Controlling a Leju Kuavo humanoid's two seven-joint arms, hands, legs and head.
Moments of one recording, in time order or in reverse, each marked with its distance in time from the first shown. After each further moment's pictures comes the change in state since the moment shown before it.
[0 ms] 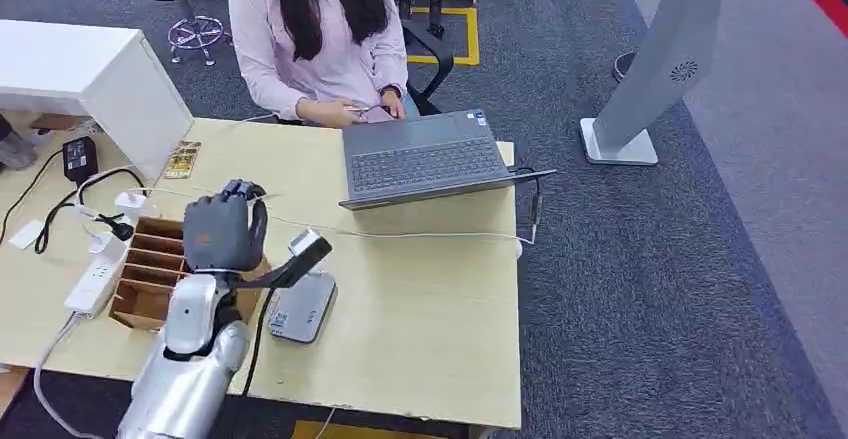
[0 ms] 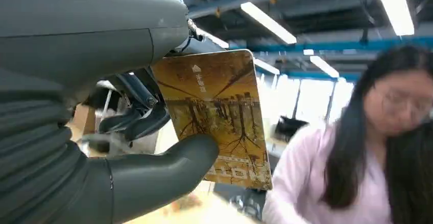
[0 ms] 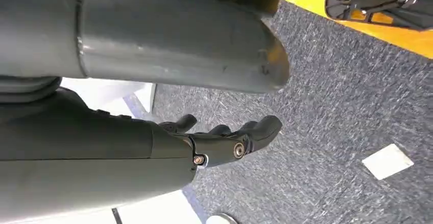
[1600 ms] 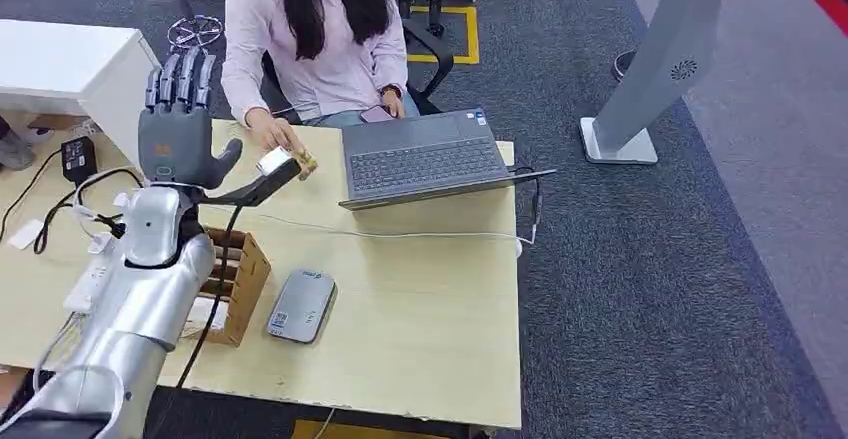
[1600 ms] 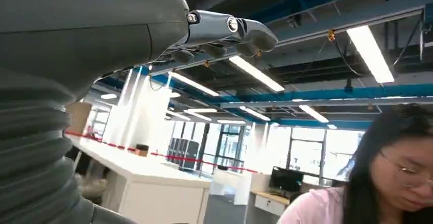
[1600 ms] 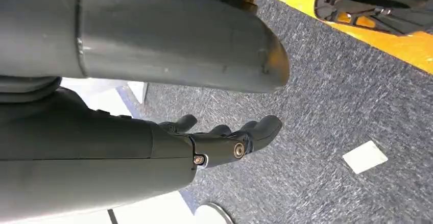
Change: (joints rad) left arm -0.260 0.029 0.047 0.226 -0.023 0.101 -0.054; right arm -0.016 0.014 0.040 0.000 -0.005 -0.006 0.007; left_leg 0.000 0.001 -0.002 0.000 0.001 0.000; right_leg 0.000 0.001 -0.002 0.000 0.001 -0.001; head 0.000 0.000
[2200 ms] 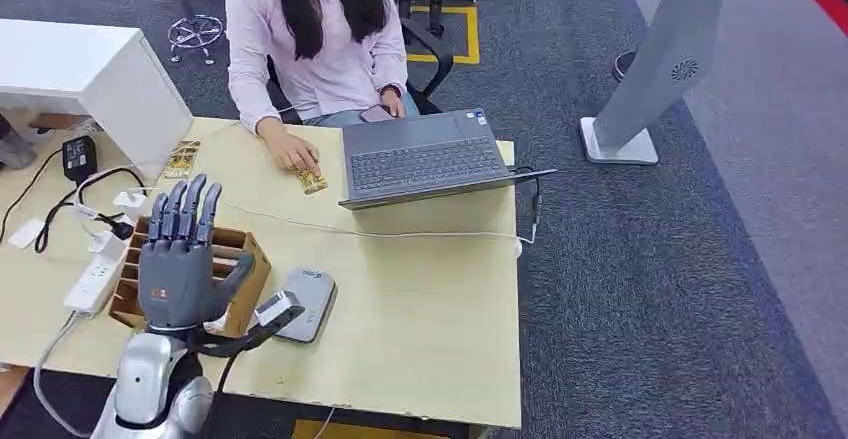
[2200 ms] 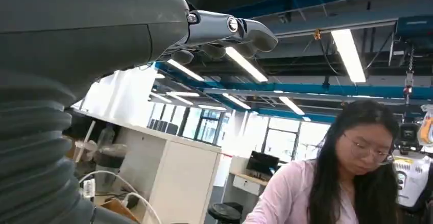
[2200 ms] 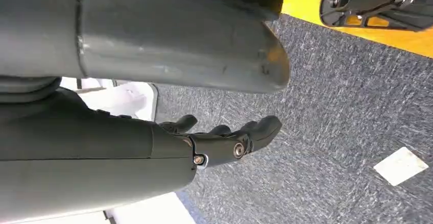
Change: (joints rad) left arm 0.554 0.104 -0.053 -0.578 0.080 0.001 -0.055; right arm 0.035 -0.011 -0.087 0.000 -0.071 -0.031 -0.045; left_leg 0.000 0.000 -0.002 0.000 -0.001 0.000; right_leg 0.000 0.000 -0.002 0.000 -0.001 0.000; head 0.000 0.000
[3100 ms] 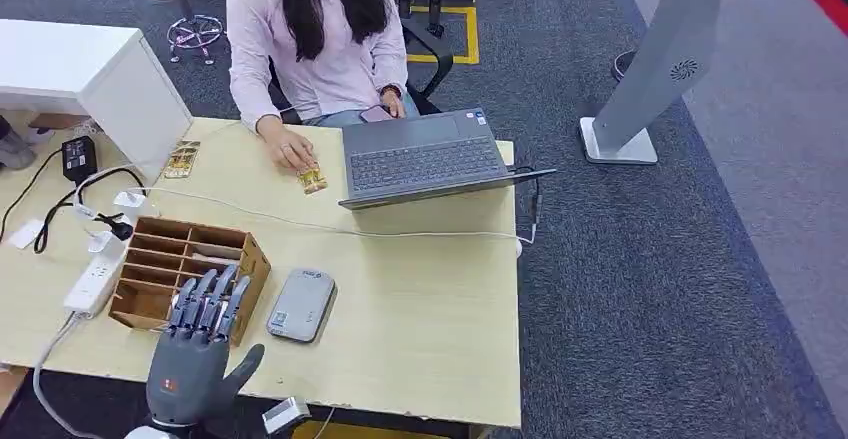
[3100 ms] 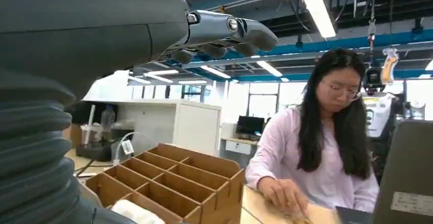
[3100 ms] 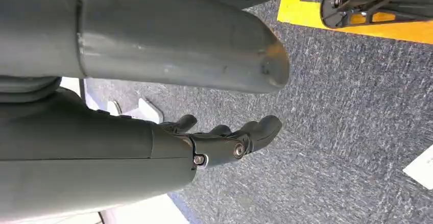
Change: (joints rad) left arm 0.307 0.111 -0.058 -0.185 -0.049 -0.053 0.020; right arm 0.023 -0.021 -0.077 0.000 -0.066 -0.002 -0.039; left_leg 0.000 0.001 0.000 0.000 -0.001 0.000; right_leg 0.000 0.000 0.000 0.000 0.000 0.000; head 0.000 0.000
